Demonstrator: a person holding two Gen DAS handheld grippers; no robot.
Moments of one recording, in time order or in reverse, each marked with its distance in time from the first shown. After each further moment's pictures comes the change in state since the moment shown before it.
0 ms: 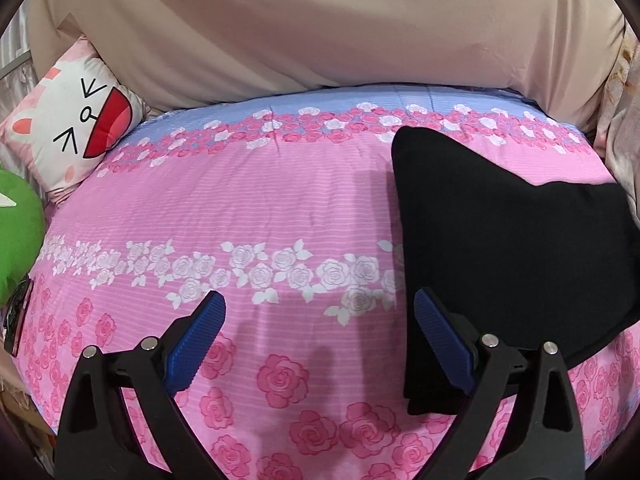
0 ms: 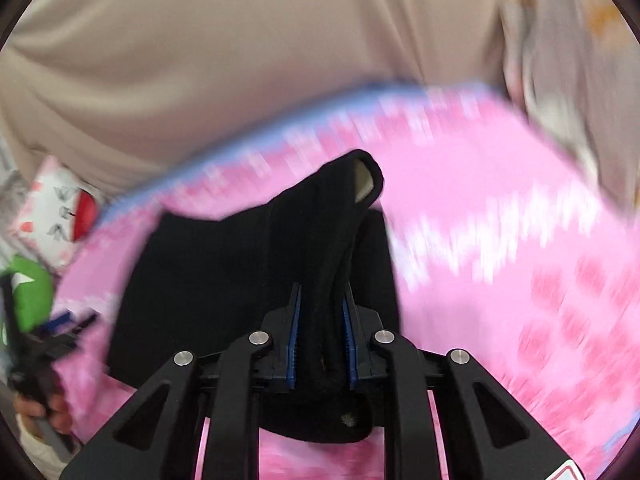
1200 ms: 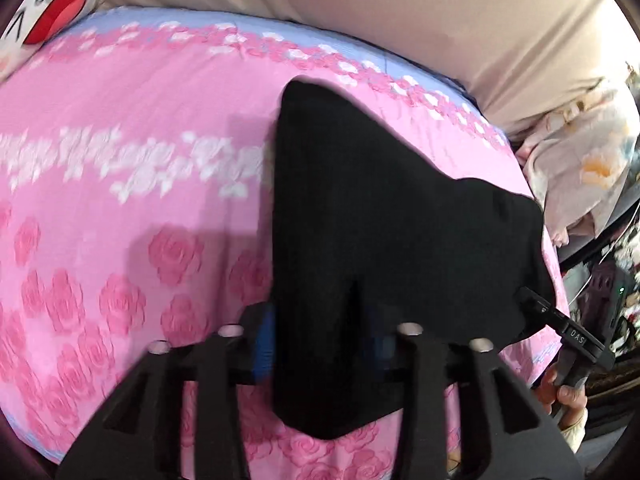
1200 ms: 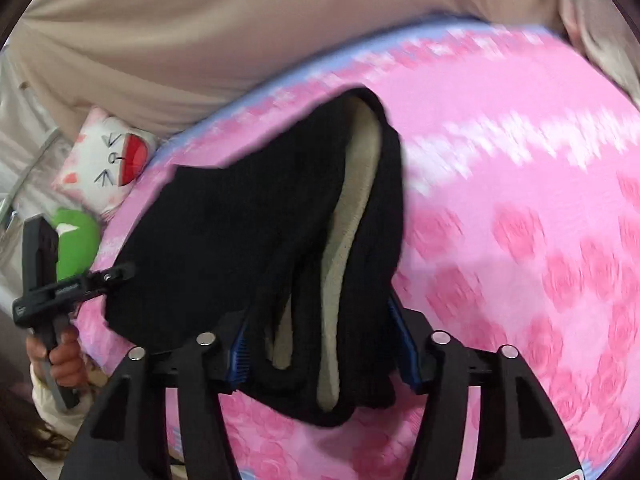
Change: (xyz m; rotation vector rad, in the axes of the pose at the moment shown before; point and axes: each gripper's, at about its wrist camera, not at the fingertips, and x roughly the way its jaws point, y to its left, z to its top) left arm 0.005 0.073 -0.037 -0.180 0.197 -0.458; right arm -0.016 0.053 -0.073 0.021 0.144 0.202
